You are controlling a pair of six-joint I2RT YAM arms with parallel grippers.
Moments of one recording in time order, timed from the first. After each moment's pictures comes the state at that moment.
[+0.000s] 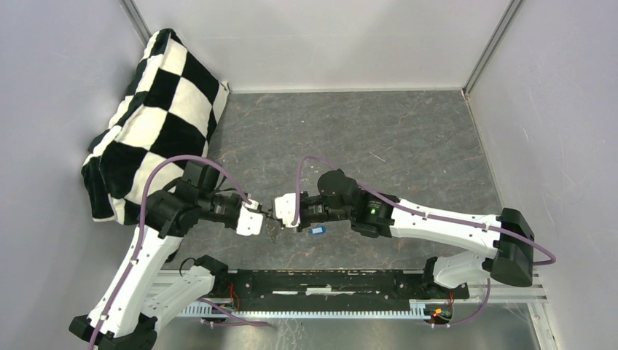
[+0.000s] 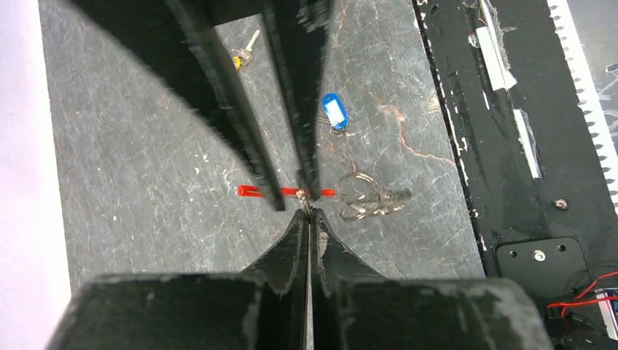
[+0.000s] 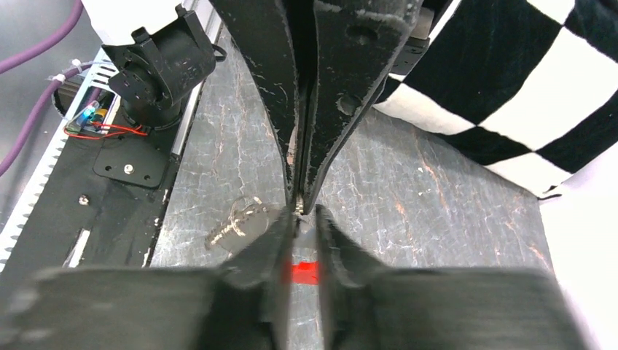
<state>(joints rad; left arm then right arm) -0.44 0.82 1.10 -1.22 0.79 1.29 1.20 1.35 1.07 0.04 -0.34 -0.53</state>
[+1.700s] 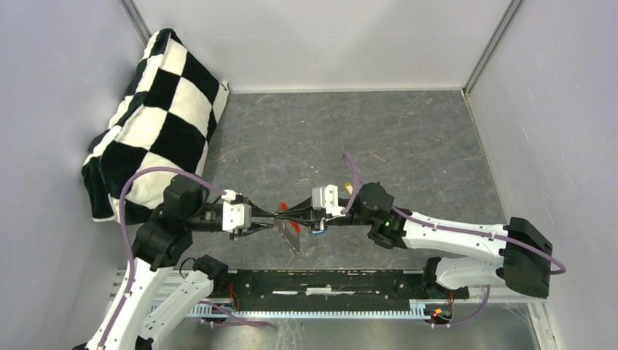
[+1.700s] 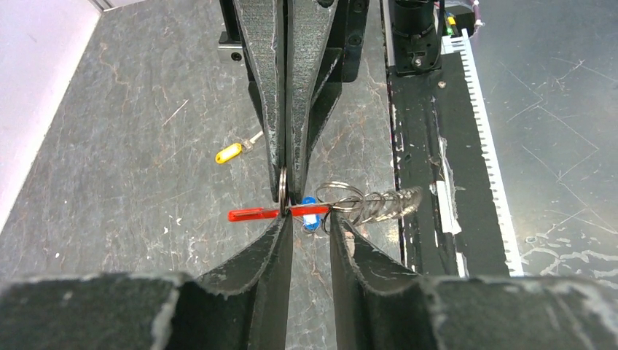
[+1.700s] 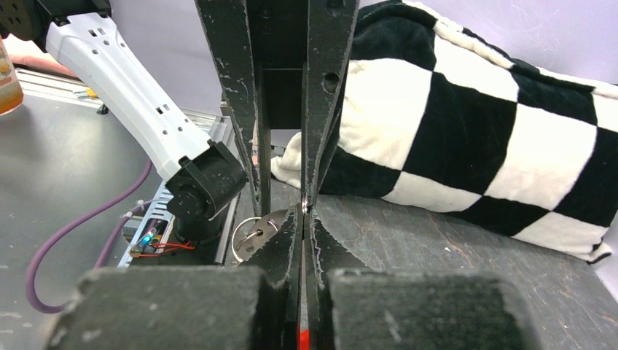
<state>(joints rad) -0.44 0.58 0.92 -0.79 0.98 0.64 1.16 1.22 0.74 0.68 -0.45 -0.17</state>
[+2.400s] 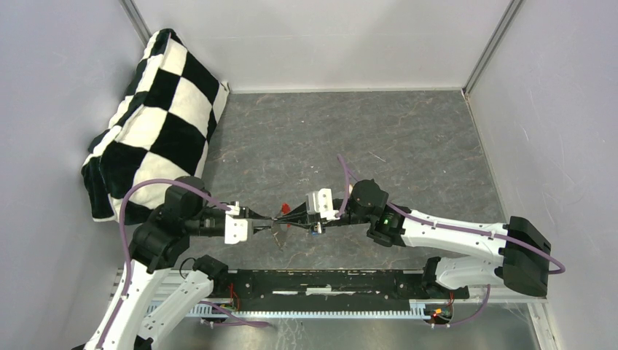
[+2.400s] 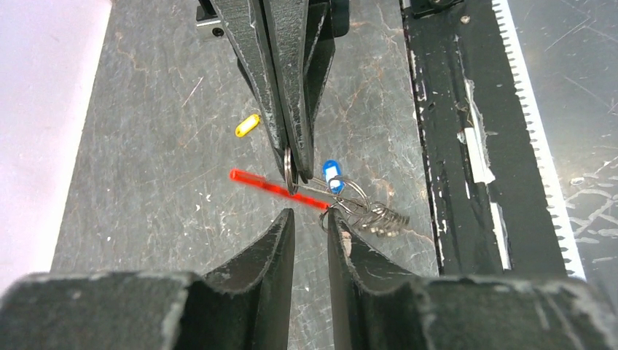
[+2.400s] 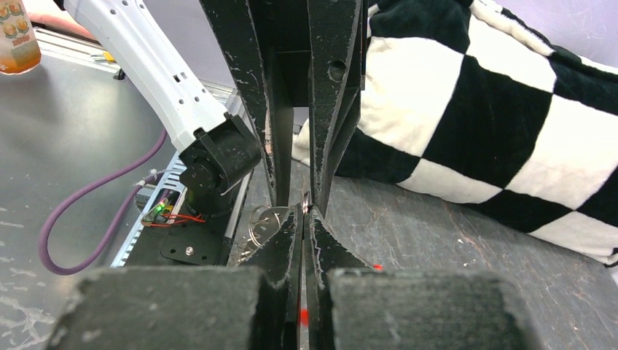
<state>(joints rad) -0.45 0.58 0.95 -0.95 0.91 0.90 1.15 1.24 0.78 0.55 -0.53 -0.24</state>
